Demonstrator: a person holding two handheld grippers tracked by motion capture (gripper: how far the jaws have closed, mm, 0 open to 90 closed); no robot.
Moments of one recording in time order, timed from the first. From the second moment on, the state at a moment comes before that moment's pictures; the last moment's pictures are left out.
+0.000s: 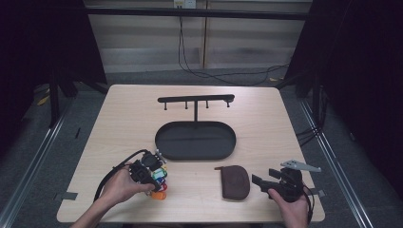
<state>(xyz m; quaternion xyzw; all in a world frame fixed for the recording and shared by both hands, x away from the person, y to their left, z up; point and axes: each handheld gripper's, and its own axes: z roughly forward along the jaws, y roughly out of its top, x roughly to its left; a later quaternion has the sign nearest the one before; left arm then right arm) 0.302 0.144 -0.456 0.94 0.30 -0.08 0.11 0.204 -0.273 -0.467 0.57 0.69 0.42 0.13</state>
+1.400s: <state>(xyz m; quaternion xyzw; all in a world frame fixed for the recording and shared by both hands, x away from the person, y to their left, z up) 0.316 0.157 -0.409 0.95 0.30 -0.04 0.10 0.206 -0.273 -0.469 0.57 0.69 0.42 0.12</state>
